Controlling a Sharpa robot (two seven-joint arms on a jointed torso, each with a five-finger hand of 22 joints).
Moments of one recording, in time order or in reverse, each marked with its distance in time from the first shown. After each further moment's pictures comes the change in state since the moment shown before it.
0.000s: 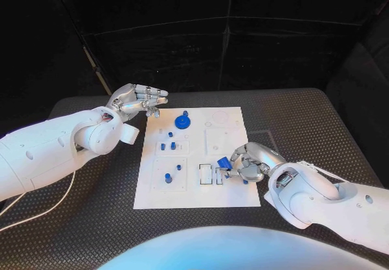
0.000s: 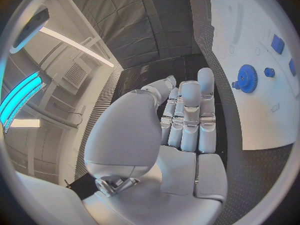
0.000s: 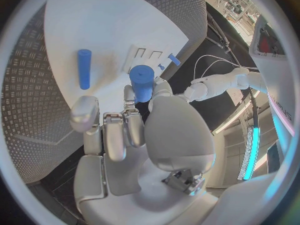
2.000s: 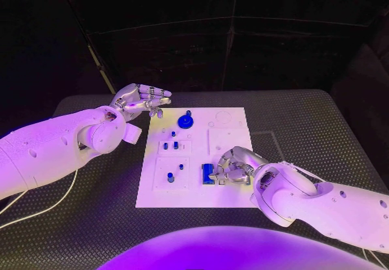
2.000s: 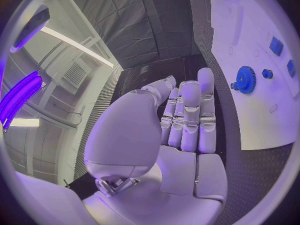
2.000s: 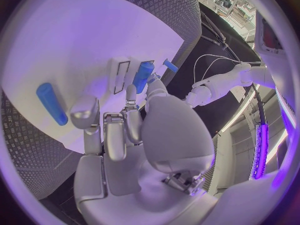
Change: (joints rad) left arm -0.001 -0.011 0.000 0.013 0.000 0.005 -0.006; left_hand 0.000 0.000 -0.003 0.003 0.000 -0.004 0.004 0.000 -0.001 -0.004 0.004 0.004 0.000 0.000 0.000 0.000 -0.001 0.000 0.000 0.000 -0.004 -0.002; right arm 0.000 0.137 0.001 -0.077 0.072 0.058 -0.041; right_hand 0.021 -0.039 0.052 -0.074 -0.255 0.003 -0.009 -0.020 0.139 -0.018 -0.003 -0.063 0.000 0.000 -0.007 -0.005 0.000 0.000 -0.011 -0.003 -0.017 -0.025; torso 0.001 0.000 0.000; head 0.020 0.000
